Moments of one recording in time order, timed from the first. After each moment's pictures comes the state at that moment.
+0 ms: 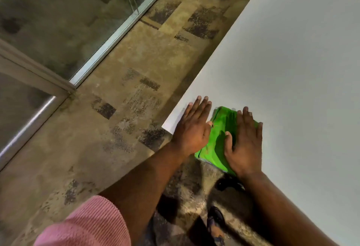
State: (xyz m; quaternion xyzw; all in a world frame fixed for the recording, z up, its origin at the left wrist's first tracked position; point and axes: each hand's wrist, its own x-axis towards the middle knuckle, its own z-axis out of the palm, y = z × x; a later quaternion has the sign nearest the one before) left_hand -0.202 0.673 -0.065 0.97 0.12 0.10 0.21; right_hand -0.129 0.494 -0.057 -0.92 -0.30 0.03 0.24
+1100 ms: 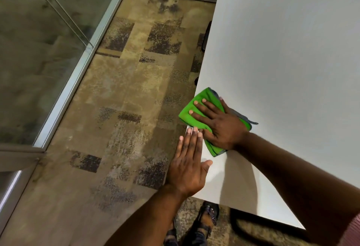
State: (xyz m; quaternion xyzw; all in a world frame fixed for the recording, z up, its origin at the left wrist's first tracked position) left_hand -0.179 0.761 -0.088 0.99 0.00 0.00 0.13; right_hand 0.012 0.633 -0.091 -0.84 -0.53 0.09 0.05
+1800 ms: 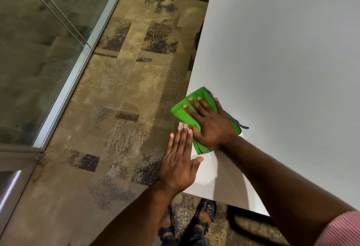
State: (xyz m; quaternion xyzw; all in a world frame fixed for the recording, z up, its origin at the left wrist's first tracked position) left_hand -0.176 0.761 -0.087 0.99 0.01 0.00 0.13; right_hand -0.007 0.641 -0.087 -0.89 -0.43 0.10 0.06
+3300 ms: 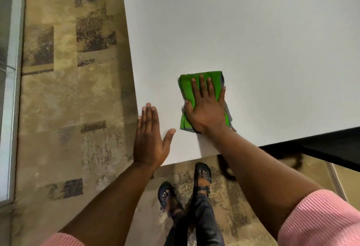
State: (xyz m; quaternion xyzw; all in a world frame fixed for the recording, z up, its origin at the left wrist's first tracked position) left_hand -0.176 0.767 -0.096 0.98 -0.03 -0.02 0.18; right_hand -0.093 0.570 -0.081 -0.99 -0.02 0.08 0.13
